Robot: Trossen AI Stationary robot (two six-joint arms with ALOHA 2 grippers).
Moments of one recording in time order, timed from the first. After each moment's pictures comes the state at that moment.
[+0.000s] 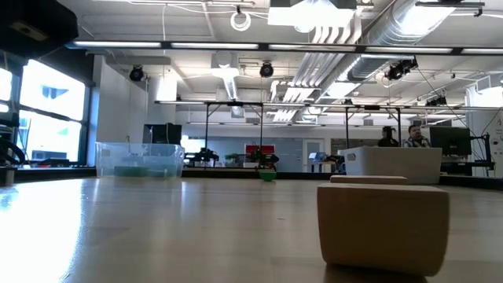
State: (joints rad) left arm -0.68 1.70 1.14 -0.69 -0.10 -0.48; right arm 0.66 1.67 1.56 -1.46 -0.07 1.23
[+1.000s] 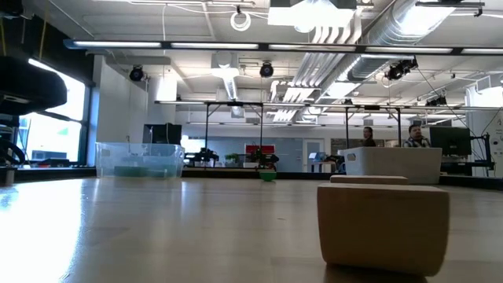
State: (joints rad) left arm -0.68 1.88 1.14 -0.68 -0.08 -0.47; right arm 0.66 1.67 1.71 -1.51 0.14 1.23
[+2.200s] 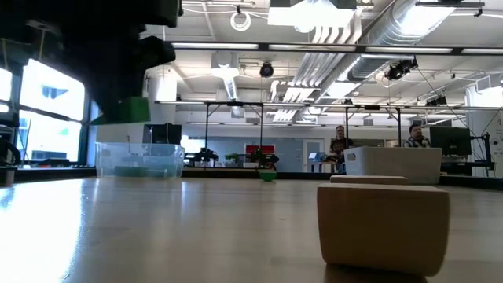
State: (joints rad) left arm -0.30 1.62 1.14 -0.91 -0.26 -0.15; right arm 0.65 1.67 1.71 -1.45 0.29 1.23
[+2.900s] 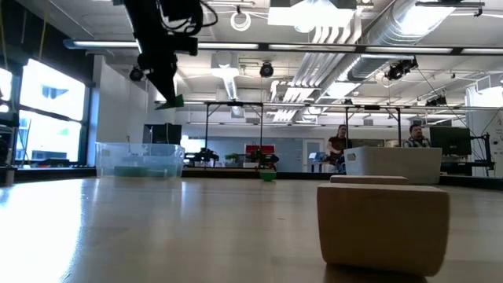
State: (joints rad) left arm 0.48 1.37 1.14 -0.91 -0.27 0.19; right arm 0.53 1.67 1.71 -1.30 0.29 1.12
